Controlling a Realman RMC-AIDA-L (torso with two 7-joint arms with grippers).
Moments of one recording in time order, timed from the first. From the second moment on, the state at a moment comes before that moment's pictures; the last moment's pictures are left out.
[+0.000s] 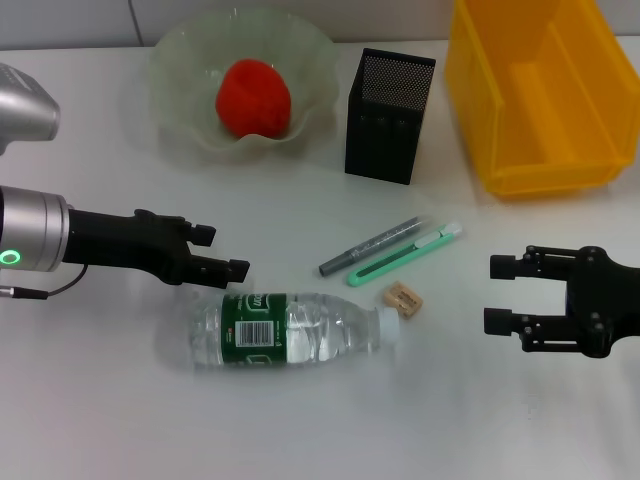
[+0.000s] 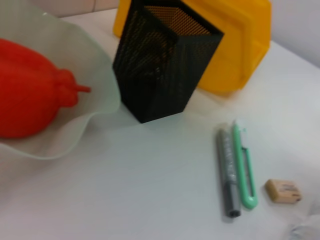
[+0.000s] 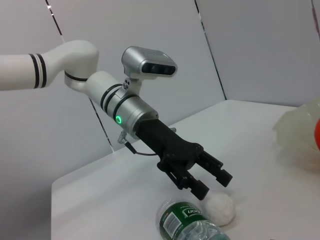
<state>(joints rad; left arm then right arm) -0.56 -2.03 0.94 0.74 2.16 1.42 -1.78 0.39 2.05 -0.61 -0.68 -2.06 -1.83 1.32</state>
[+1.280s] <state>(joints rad) -0.58 -2.06 0.94 0.74 2.25 1.36 -1.78 0.39 2.06 -0.61 -0.68 -2.06 -1.83 1.32</state>
